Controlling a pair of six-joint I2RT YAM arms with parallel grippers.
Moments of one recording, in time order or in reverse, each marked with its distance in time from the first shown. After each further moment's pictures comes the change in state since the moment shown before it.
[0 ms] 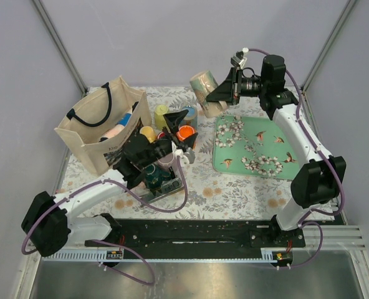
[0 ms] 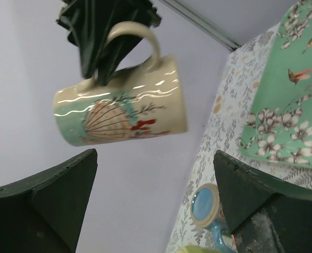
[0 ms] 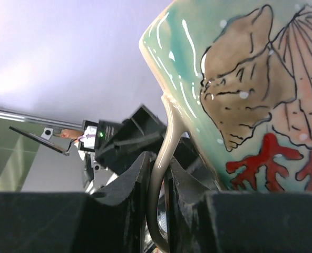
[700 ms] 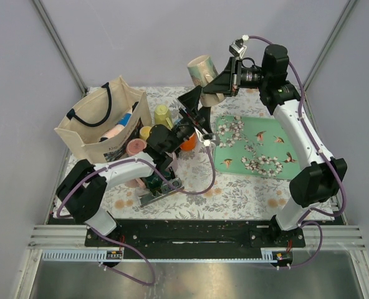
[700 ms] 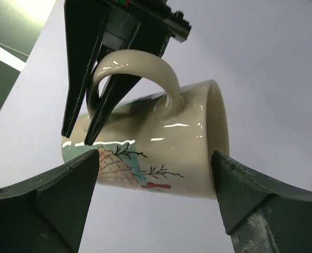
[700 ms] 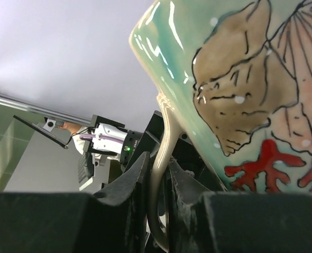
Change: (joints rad) left arm -0.079 0.389 0.227 0.439 -0.203 0.319; right arm 0.035 0.032 0.183 -0.030 0.016 0.016
